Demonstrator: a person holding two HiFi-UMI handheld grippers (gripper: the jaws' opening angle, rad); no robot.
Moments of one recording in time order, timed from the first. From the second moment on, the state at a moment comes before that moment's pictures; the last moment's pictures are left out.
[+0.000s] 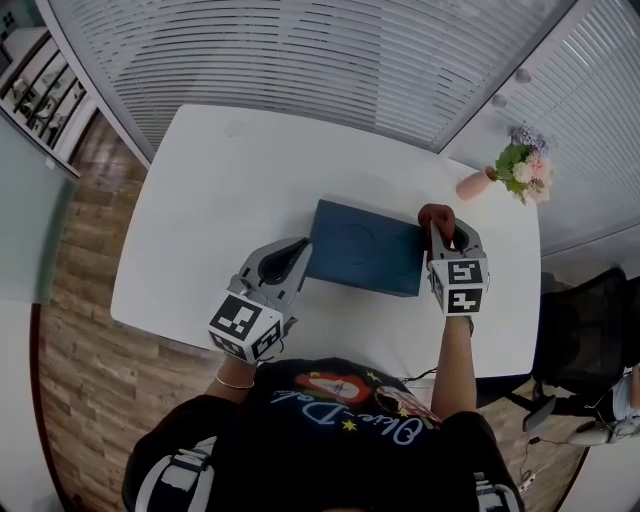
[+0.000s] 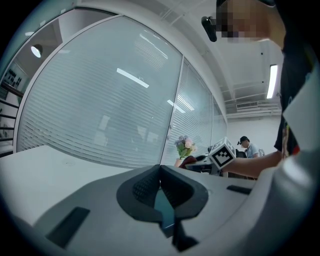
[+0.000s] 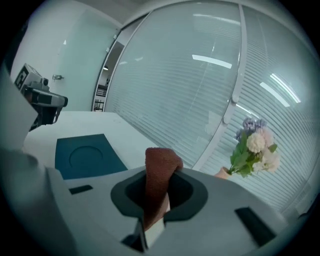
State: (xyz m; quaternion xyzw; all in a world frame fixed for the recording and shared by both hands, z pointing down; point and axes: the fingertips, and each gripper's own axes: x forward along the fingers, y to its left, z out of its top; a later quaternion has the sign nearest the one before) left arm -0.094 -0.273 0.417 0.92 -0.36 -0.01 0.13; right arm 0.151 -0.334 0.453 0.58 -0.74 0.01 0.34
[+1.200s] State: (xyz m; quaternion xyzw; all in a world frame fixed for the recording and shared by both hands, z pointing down) left arm -0.105 -0.274 0.426 0.92 -0.38 0.01 0.13; right arm -0.019 -0.339 0.492 0.40 -0.83 -0.07 0.38
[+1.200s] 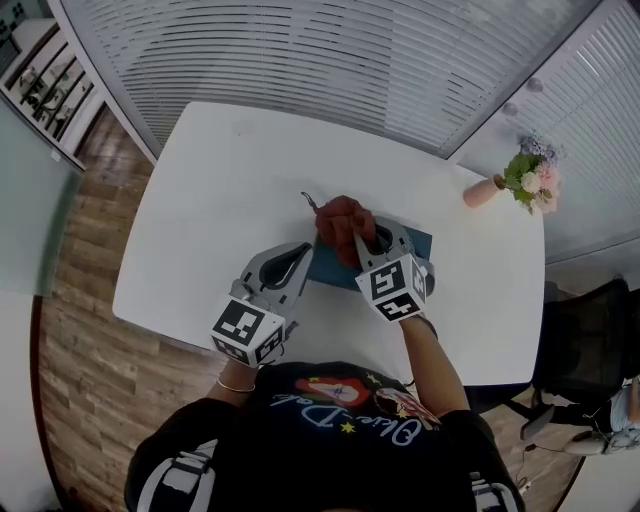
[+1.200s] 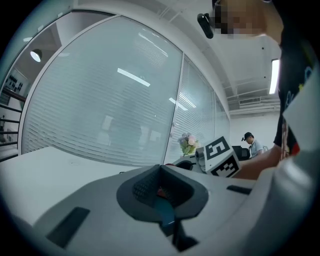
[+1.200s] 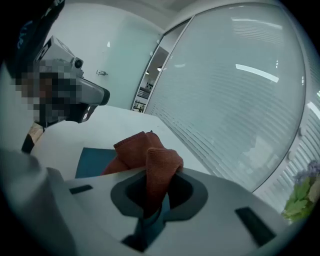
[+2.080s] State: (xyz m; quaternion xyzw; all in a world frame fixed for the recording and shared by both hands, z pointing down) left arm -0.077 -0.265 0.418 0.93 -0.36 0.01 0.12; right arm 0.103 -0.314 0.499 0.51 -0.77 -0.01 0.39
